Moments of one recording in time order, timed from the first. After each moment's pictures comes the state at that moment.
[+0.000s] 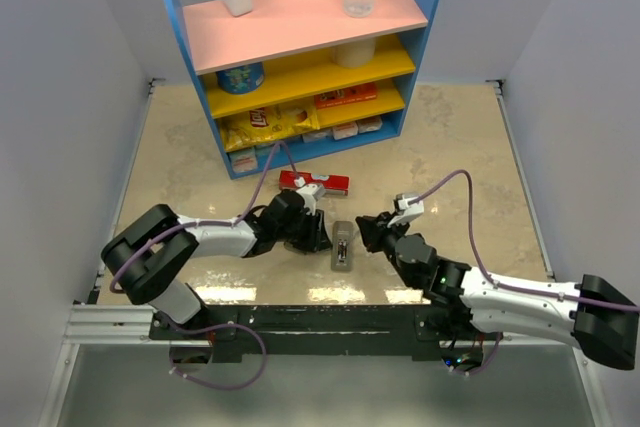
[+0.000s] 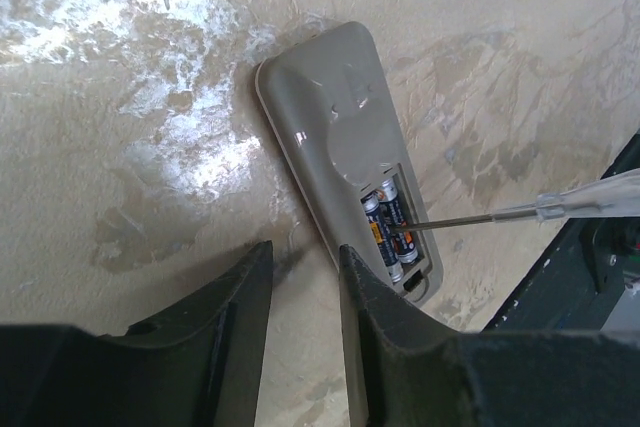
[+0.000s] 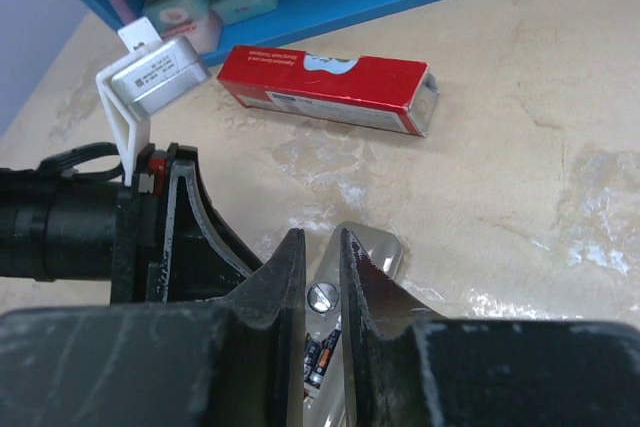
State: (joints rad) left arm -0.81 1.54 0.59 0.24 0.22 -0.61; right arm 1.11 0.90 0.28 0.40 0.64 0.54
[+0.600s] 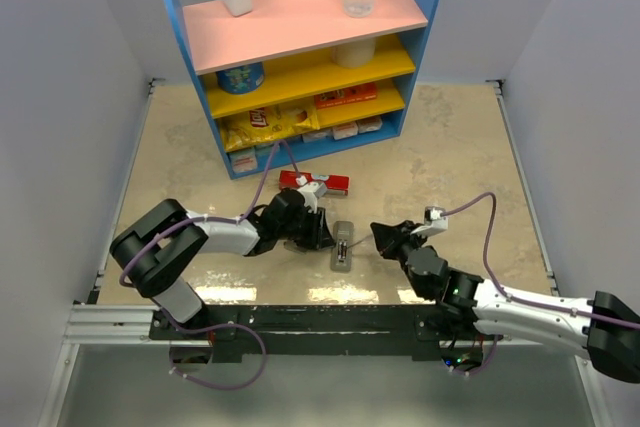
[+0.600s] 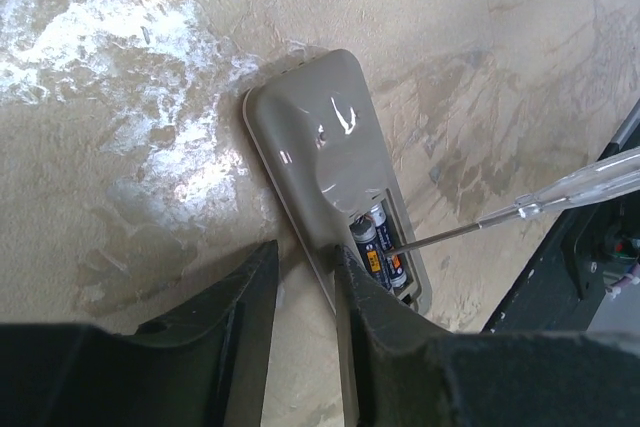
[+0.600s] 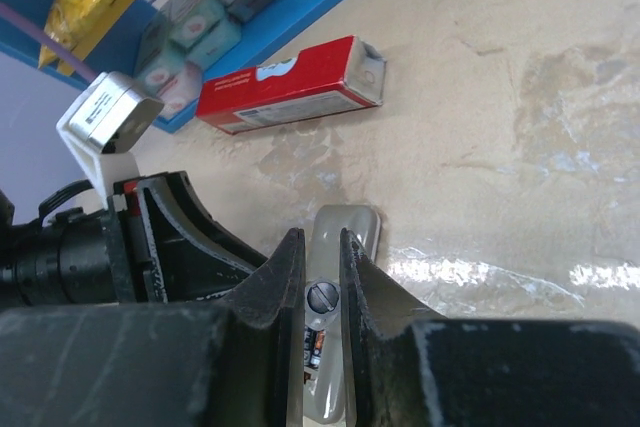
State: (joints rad) left arm -0.80 1.62 0.59 0.35 0.27 -0.63; right arm 1.11 0.71 0.11 0.34 0.75 0.86
